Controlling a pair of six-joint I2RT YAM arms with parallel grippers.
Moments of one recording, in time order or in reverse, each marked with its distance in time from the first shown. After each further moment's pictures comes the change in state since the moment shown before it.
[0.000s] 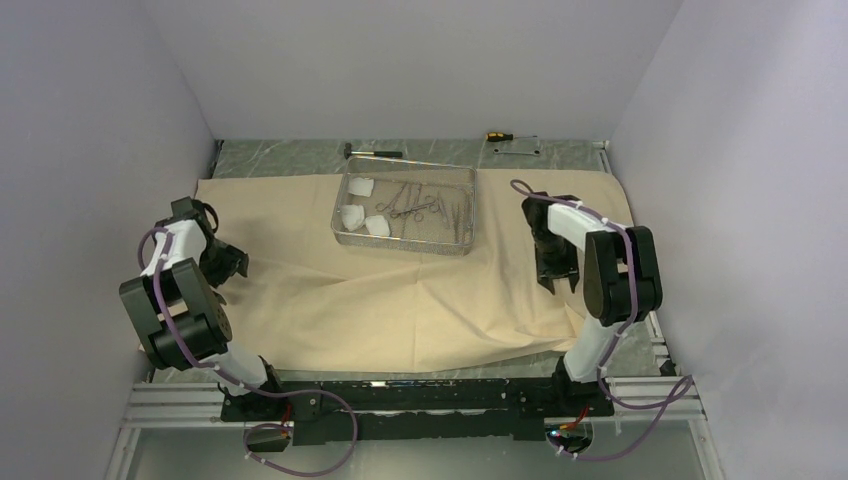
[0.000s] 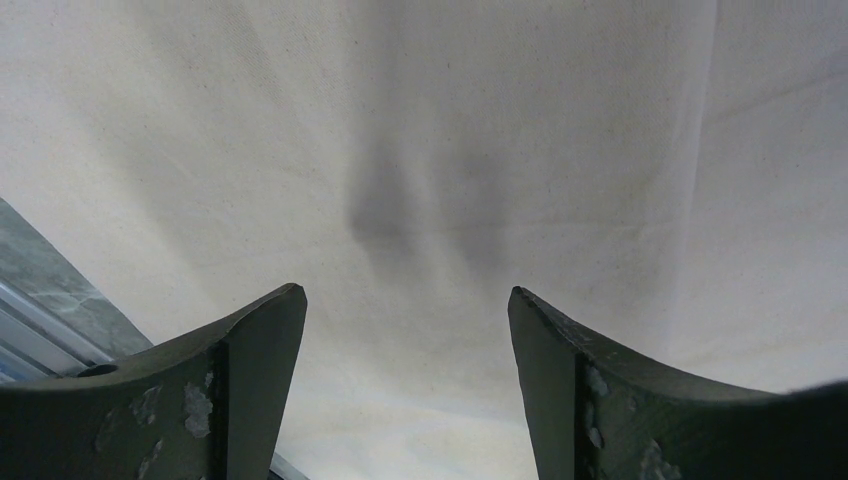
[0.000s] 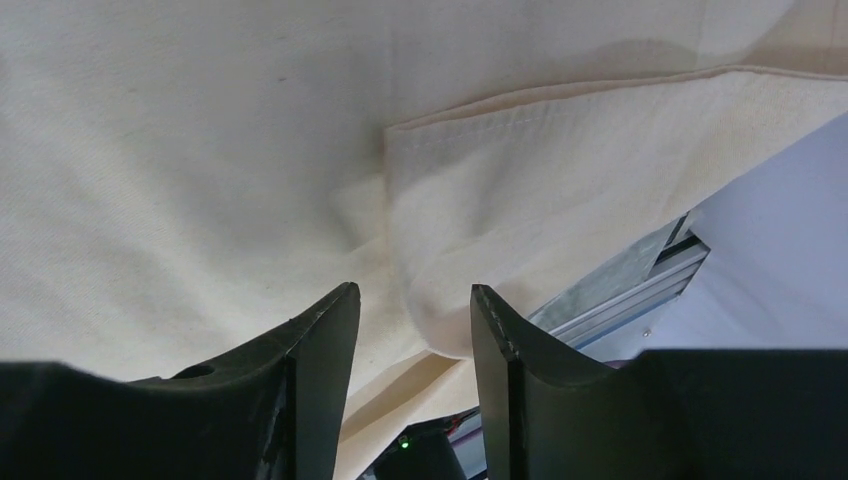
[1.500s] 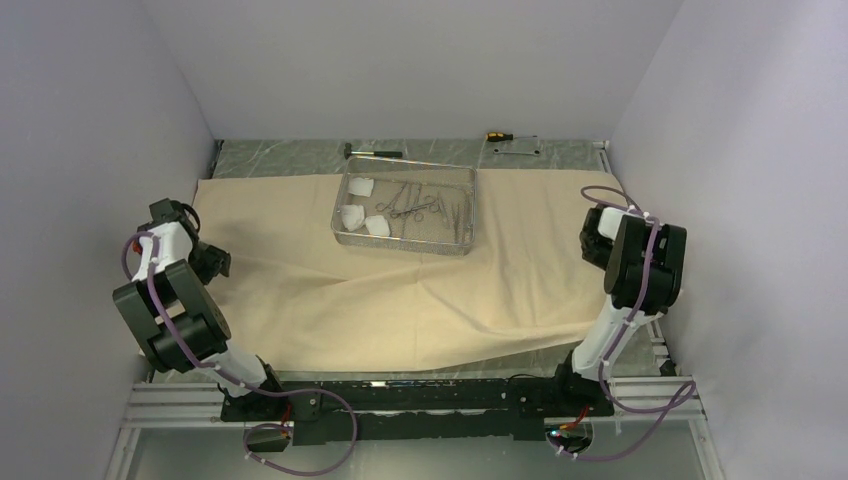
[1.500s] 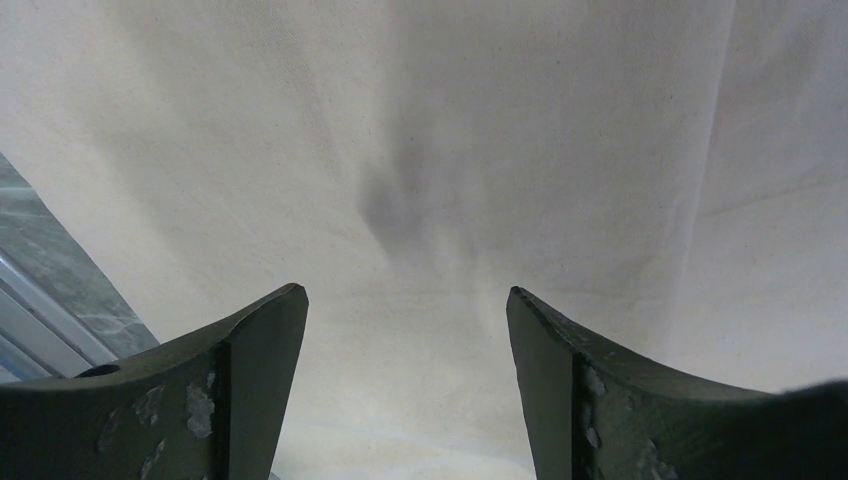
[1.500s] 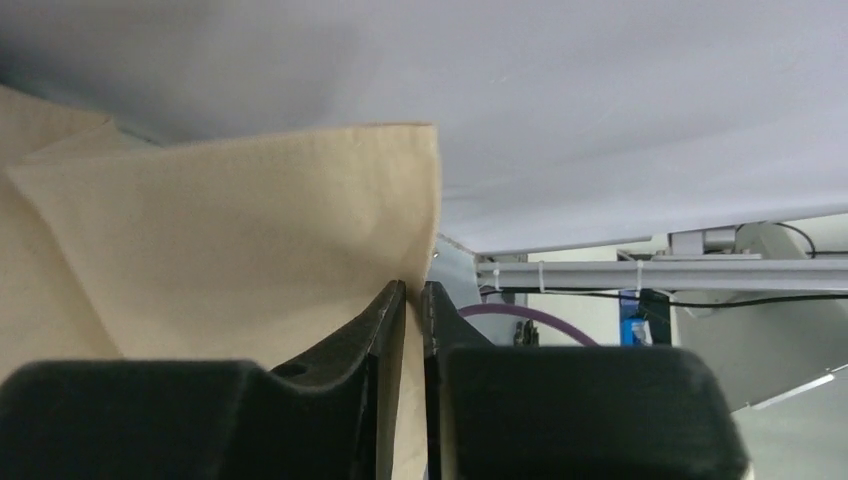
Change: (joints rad) left arm 0.096 -0.001 0.026 0.030 -0.028 0.023; right arm -0.381 0.108 -0.027 -0.348 0.854 0.725
